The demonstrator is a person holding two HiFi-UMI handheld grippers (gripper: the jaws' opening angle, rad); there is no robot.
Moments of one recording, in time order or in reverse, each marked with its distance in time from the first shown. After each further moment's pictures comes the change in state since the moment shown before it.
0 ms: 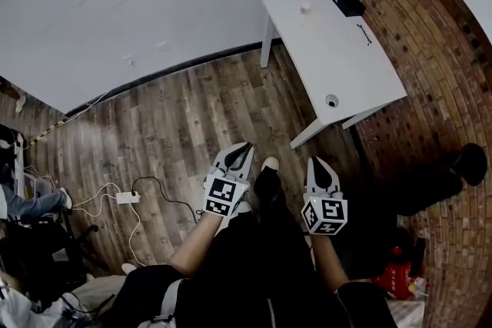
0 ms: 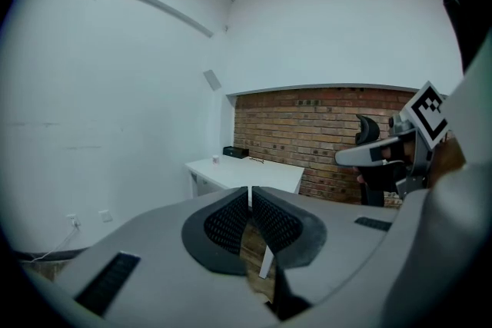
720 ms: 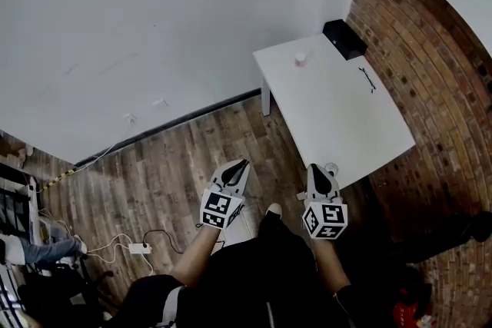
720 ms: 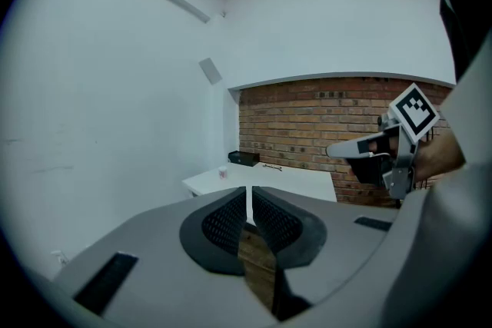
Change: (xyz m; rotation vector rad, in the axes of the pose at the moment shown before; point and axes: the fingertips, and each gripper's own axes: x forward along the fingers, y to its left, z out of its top) left arm 0.214 0.110 0.078 0.063 0.020 -0.021; right arm 0.221 -0.120 0.093 0.078 -0.073 0.007
